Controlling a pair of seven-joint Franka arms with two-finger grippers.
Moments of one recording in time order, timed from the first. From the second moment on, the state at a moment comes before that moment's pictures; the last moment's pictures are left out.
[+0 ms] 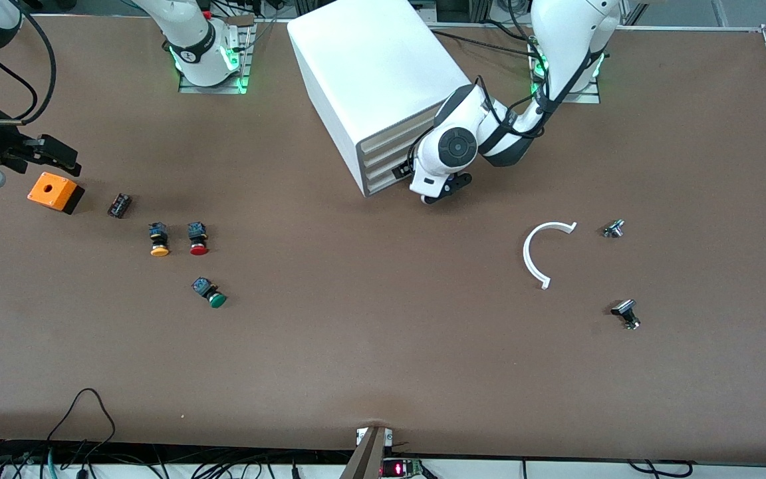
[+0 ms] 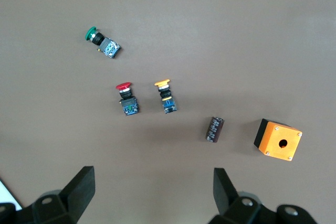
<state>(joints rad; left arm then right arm) -0.32 0.51 -0.47 -2.02 -0.27 2.27 -1.11 0.05 -0.05 -0.11 -1.81 -0.03 1.73 -0.01</state>
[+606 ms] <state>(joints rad) -0.10 0.42 -0.41 -2.01 -0.27 2.28 -0.90 0.05 -0.05 -0.11 -1.81 -0.03 1.74 -0.01</state>
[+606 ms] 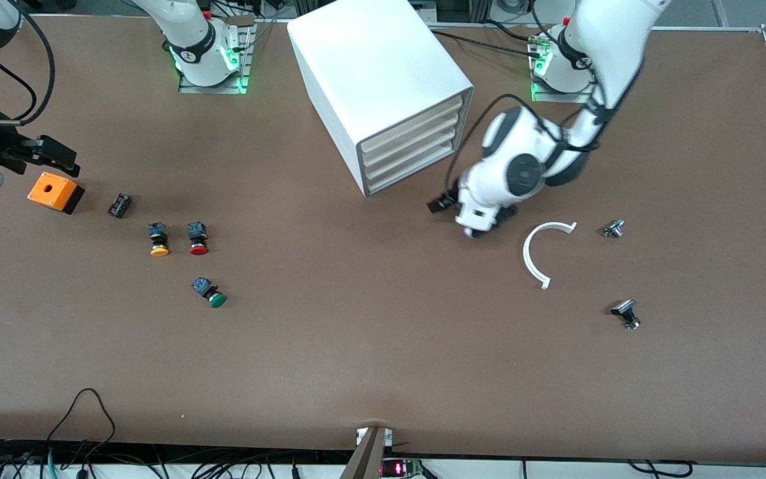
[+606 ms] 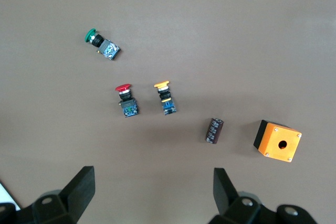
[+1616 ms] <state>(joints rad) 0.10 -0.07 -0.21 -1.78 -0.05 1.66 -0.13 0.05 -0.05 -0.11 -1.81 -0.03 1.74 -0.01</state>
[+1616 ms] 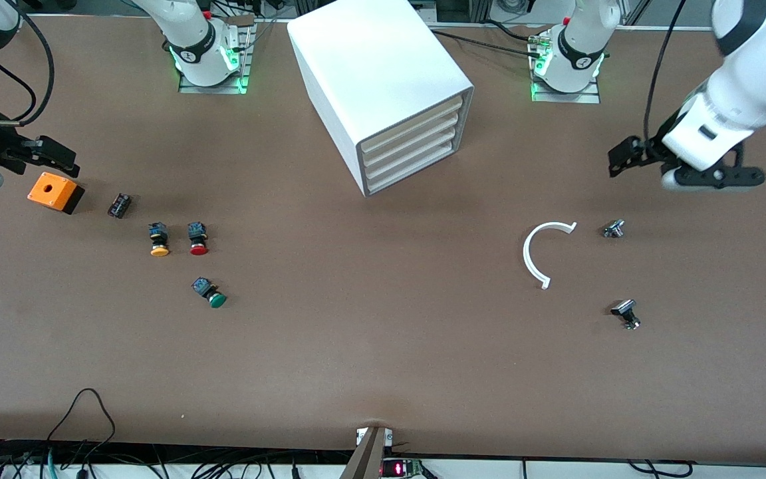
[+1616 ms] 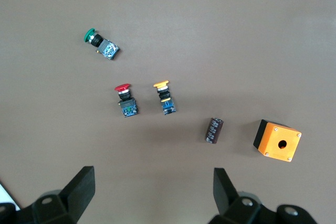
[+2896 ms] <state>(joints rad) 0.15 -0.01 -0.20 -1.67 0.04 1.61 -0.07 0.05 -0.05 -0.11 -1.81 -0.03 1.74 -0.01</state>
